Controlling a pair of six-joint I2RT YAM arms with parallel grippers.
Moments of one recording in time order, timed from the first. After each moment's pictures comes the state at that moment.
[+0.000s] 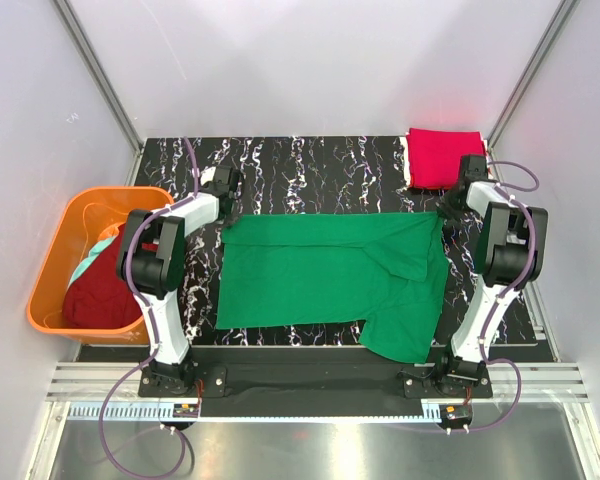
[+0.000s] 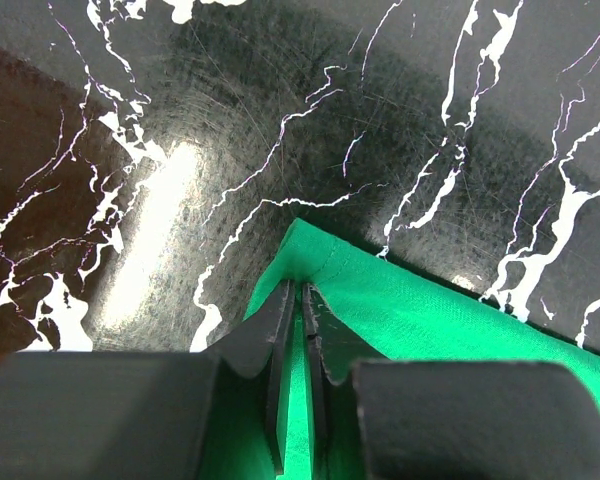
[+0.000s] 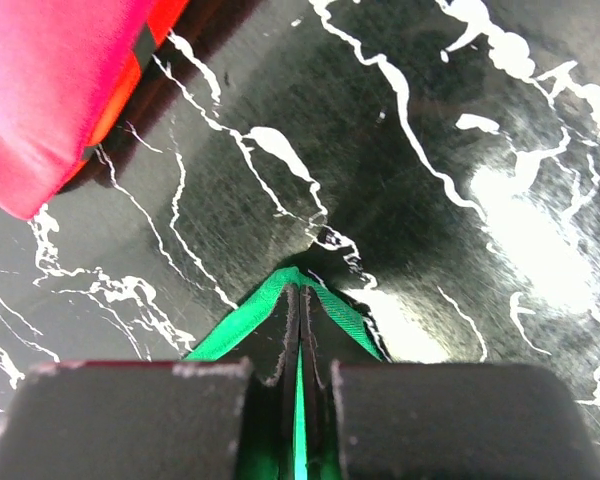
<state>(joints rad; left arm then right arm) -0.22 1.95 1.28 -0.37 -0.33 -0.64 -0.17 2.03 1.40 -0.39 0.06 0.67</state>
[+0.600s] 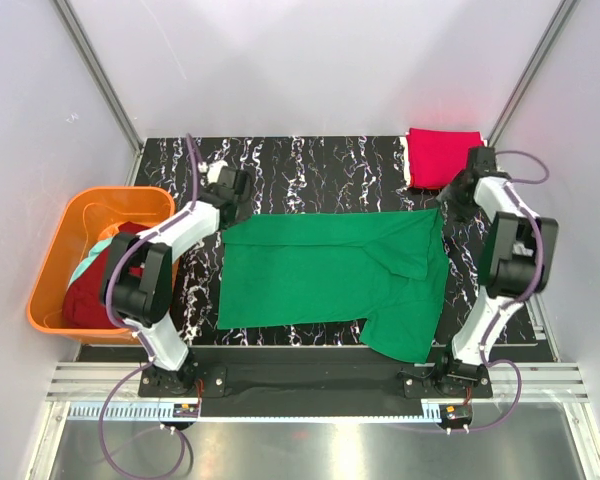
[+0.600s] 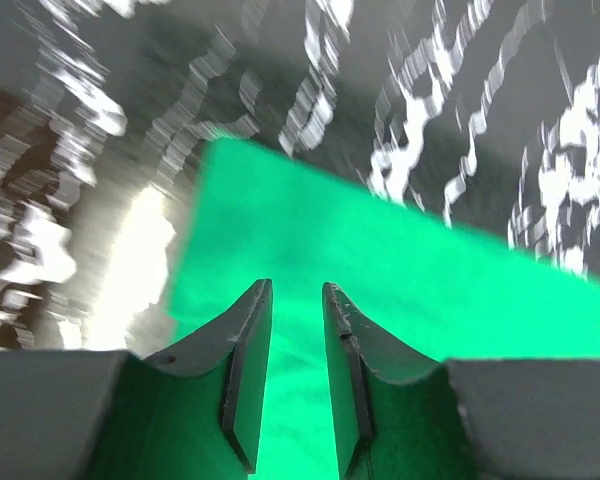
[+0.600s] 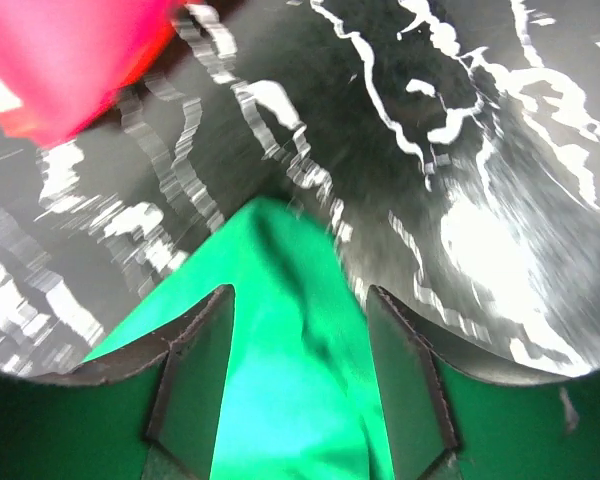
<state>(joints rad) -0.31 1.73 1.19 -0.37 -0.34 -0.65 -0.18 1.95 1.44 -0.52 0.07 0.58</state>
